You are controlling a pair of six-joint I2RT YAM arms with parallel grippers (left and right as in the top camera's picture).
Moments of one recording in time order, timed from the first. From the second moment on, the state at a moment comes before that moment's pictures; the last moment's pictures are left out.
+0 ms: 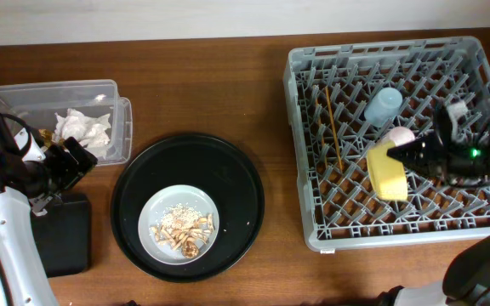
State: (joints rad) left arm 0.46 1.38 1.39 -1.24 0.25 -0.28; right arm -0.57 1.66 1.41 -1.69 -1.08 -0.45
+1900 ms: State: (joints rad) left arm 0.46 1.38 1.39 -1.24 0.24 -0.28; right arm -0.48 1.69 1.63 -1.58 -0.24 0.07
